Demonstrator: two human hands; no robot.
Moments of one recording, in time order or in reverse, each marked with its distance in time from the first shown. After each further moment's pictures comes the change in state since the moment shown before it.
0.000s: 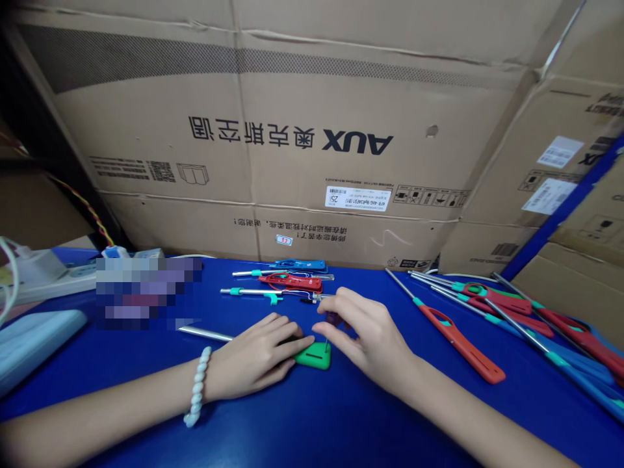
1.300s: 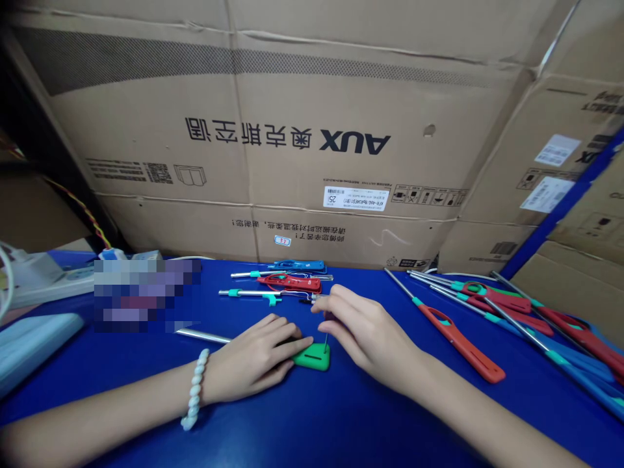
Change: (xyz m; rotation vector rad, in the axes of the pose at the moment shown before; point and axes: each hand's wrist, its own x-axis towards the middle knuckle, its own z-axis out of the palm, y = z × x) left_hand 0.000 0.000 0.000 -0.029 -0.025 -0.010; right_hand 0.004 -0.001 -0.012 -0.026 -0.188 0.010
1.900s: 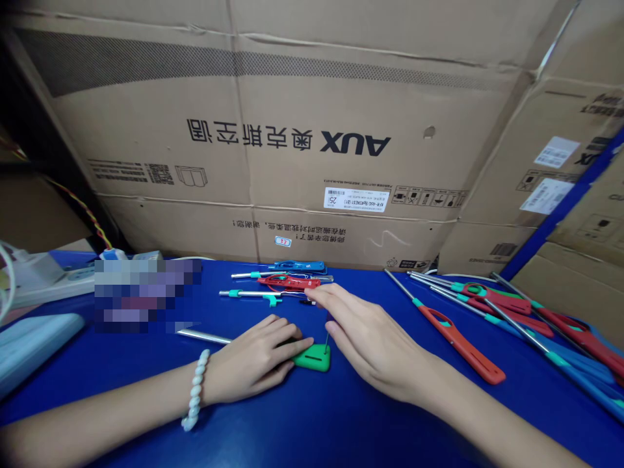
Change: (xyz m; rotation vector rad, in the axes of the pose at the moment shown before) left_hand 0.000 0.000 0.000 -0.004 0.049 0.009; right_hand 0.001 -0.007 -0.006 -0.114 -0.098 0.007
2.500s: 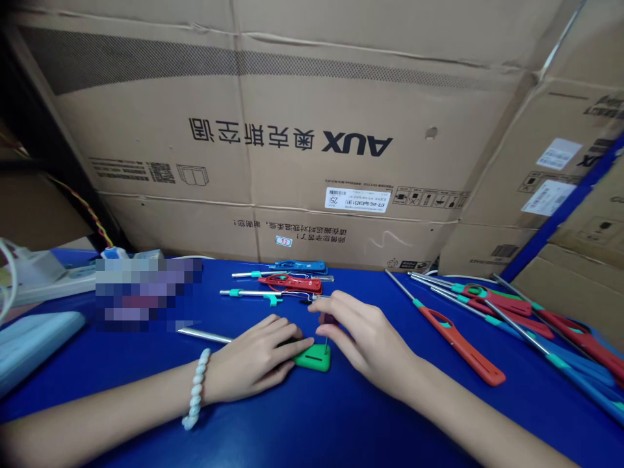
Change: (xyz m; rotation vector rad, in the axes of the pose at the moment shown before) left_hand -0.001 0.000 0.001 0.013 -0.003 0.005; right_hand 0.000 0.004 0.015 0.128 0.152 -0.034
